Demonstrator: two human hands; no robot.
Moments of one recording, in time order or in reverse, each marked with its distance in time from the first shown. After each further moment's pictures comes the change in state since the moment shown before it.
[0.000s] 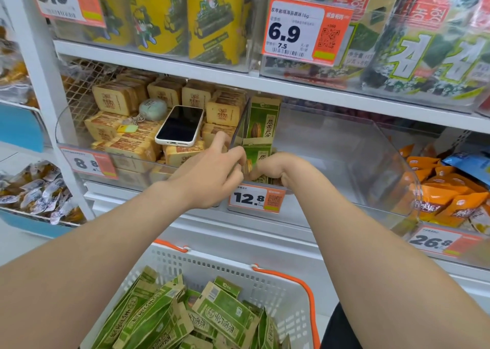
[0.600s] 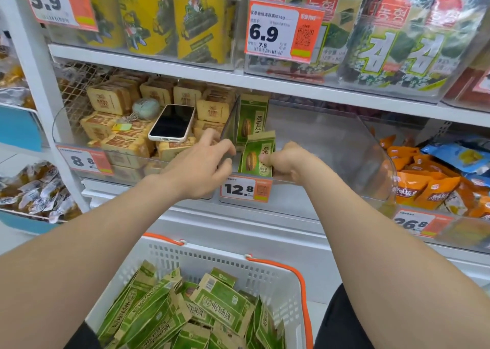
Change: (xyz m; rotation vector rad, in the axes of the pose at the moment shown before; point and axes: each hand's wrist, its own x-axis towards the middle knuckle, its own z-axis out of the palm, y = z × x) left_hand -0.004 0.008 -0.007 -0.051 -0.050 -0.075; right_hand -0.040 0.024 -0.023 0.334 0.224 -0.055
